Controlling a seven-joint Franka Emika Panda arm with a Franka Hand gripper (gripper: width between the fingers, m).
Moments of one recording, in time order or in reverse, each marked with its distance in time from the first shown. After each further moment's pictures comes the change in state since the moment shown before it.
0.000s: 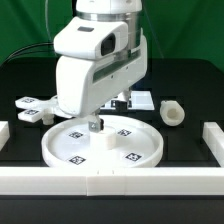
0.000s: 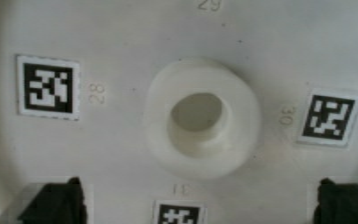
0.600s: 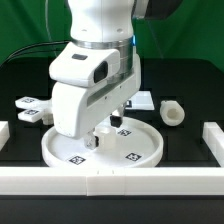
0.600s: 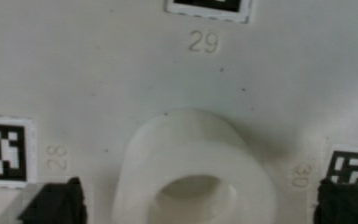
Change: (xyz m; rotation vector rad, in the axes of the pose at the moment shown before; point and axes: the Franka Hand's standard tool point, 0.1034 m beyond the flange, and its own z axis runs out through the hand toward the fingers) arm -0.009 -0.005 0.028 0.026 -0.006 0.007
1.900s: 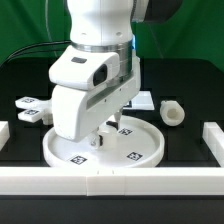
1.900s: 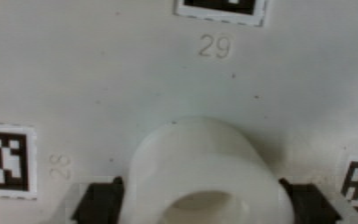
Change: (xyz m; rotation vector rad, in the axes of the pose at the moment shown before) arm 0.011 -0.004 0.001 -0.005 0.006 -0.012
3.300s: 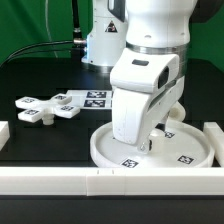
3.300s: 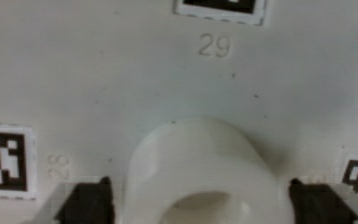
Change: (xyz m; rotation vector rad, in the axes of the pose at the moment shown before) arm 0.064 -0.024 0.001 -0.003 0.005 -0.017
